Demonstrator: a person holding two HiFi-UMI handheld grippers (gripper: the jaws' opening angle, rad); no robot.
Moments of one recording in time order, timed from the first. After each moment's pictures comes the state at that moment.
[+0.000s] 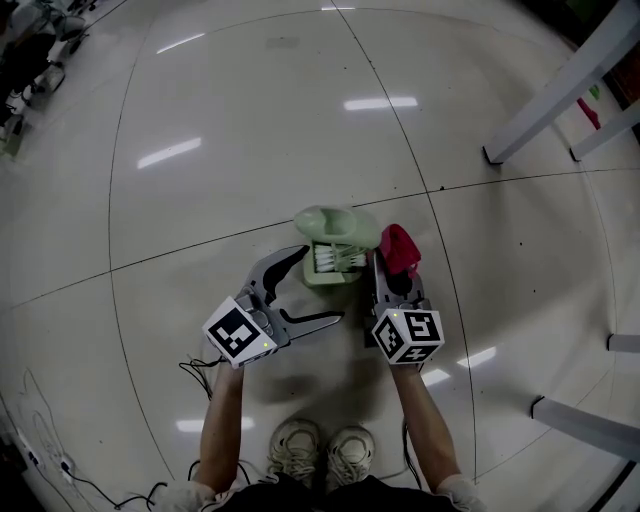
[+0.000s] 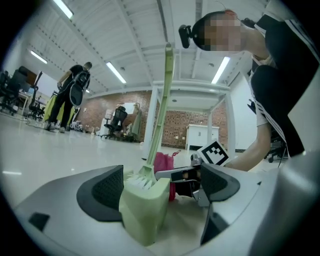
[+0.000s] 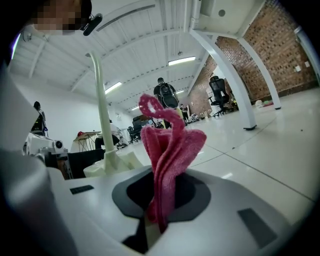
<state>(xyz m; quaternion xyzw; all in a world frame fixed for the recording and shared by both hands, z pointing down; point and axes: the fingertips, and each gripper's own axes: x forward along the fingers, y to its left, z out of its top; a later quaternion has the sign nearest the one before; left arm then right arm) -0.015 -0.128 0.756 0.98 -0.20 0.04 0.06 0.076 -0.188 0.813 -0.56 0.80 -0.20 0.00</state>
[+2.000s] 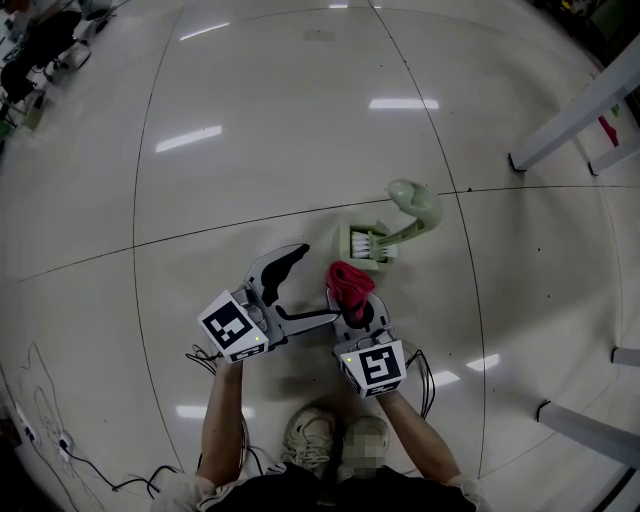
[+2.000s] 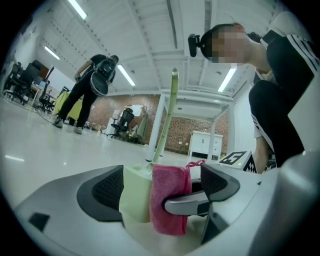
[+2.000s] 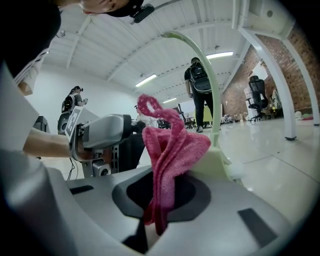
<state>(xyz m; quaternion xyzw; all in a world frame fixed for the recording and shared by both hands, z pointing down) -0.073 -0.106 0.746 0.97 -0.22 0.01 0.10 -0.068 -0.102 0.800 -0.42 0.90 -0.12 -0.06</state>
